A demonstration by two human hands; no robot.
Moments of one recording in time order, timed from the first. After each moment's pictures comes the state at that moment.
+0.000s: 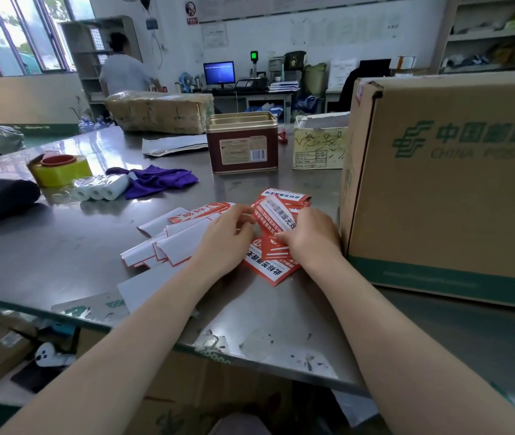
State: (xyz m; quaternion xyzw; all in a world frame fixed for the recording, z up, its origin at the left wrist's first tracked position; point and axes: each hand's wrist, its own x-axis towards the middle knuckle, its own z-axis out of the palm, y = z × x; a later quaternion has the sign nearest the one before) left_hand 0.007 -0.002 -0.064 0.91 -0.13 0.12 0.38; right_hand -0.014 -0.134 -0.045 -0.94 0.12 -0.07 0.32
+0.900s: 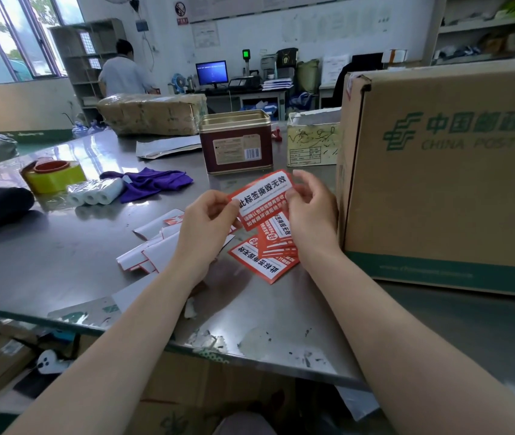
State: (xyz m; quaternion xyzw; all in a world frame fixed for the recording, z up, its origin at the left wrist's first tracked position) left_hand -0.006 0.000 -0.045 0.80 -0.08 0.17 0.56; right_hand -0.021 -0.135 -0.039 -0.70 0.07 -0.19 0.68
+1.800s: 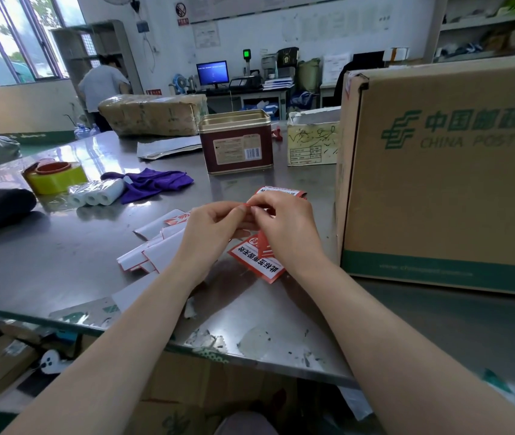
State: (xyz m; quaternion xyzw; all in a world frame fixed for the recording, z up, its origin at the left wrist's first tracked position) left_hand -0.005 0.002 -0.053 0.75 -0.12 0.09 0.65; right_hand -0.023 -0.120 -0.048 -0.86 -0.11 -0.29 0.41
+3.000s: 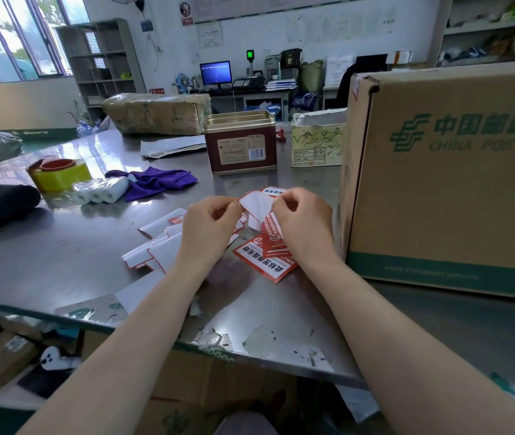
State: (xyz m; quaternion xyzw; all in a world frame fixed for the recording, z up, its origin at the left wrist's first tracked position) left_hand -0.007 0.004 -0.046 0.83 -0.08 0.23 0.49; right_hand -0.025 -0.129 -0.043 -0.85 0.02 -0.24 0.47
